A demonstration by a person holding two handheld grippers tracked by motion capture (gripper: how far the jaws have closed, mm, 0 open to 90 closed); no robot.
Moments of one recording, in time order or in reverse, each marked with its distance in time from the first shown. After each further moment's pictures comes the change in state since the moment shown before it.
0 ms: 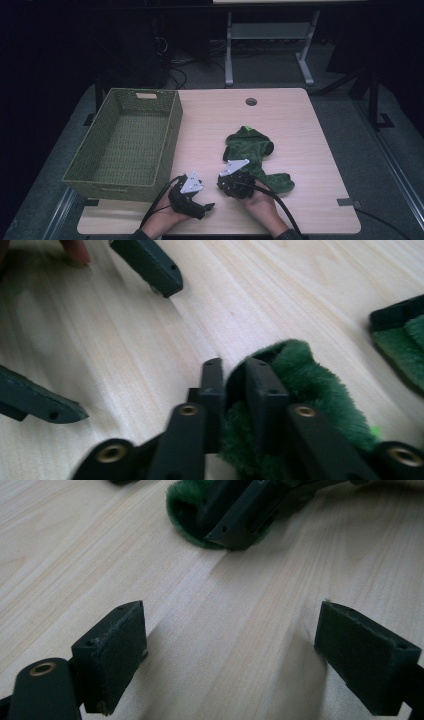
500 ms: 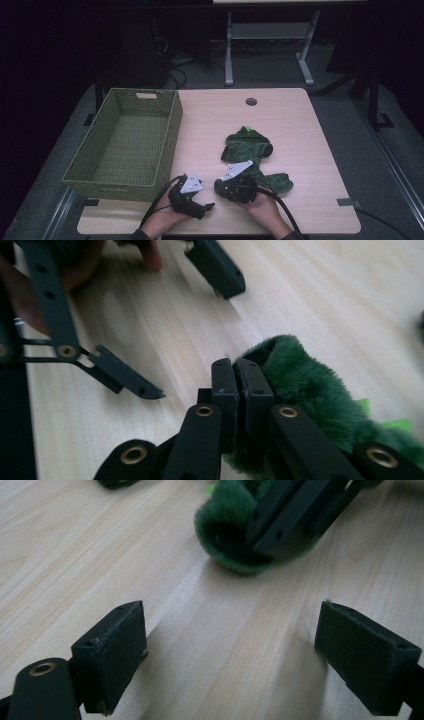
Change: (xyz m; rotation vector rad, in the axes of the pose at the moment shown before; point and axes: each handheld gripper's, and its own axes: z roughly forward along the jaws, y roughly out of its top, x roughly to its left) left arm 0.000 0.000 0.000 -0.004 -0.001 -0.006; right arm 0.006 0.000 -0.018 -0.019 0.141 -0.027
